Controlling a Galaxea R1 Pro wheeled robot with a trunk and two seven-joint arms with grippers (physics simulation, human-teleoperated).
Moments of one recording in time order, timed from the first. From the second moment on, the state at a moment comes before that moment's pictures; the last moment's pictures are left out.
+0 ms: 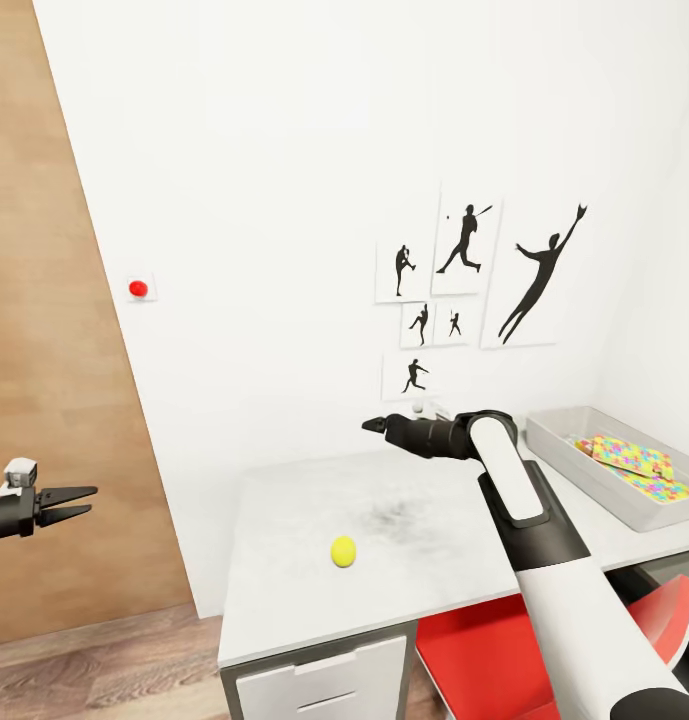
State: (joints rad) left arm -0.99 0.73 0.22 -0.15 -0.10 0.58 -1.56; right arm -0.79 0.01 0.17 -1.35 -1.09 1.03 -0.45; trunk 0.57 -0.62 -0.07
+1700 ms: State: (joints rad) left arm -0.99 0.69 0.22 -0.14 -0.11 0.58 -1.56; right arm -0.89 0.17 0.29 -0.84 -0.96 0.95 -0.84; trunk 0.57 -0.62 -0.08
